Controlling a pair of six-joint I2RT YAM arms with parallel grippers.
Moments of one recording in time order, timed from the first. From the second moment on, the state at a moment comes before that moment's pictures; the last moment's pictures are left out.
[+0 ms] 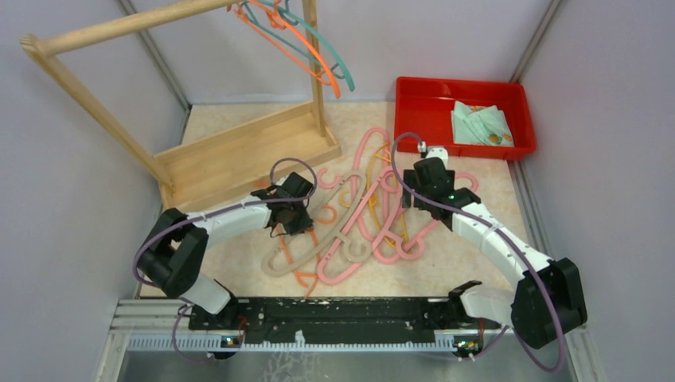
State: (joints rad) left arm -0.67 1.54 0.84 -0.42 -0.15 -1.01; right arm 0.42 1.17 0.80 -0.46 0.34 0.32
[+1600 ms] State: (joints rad) left arm -0.85 1.59 1.05 -0.58 -0.21 -0.91; right arm 0.42 1.16 0.71 -0.43 0.31 0.36
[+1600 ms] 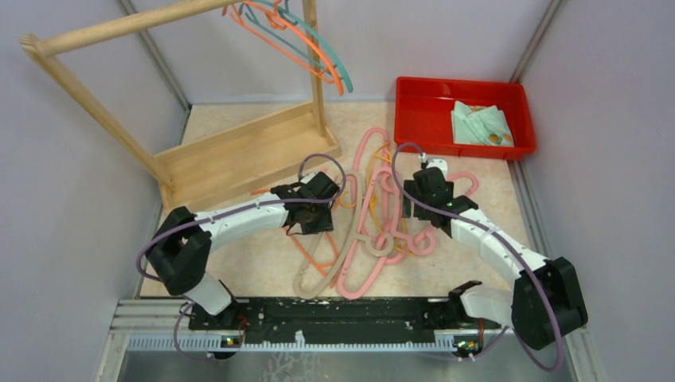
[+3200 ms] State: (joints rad) left arm -0.89 1.59 1.13 -0.70 -0.28 -0.89; right arm 0.42 1.09 0.65 -0.41 0.27 0.39
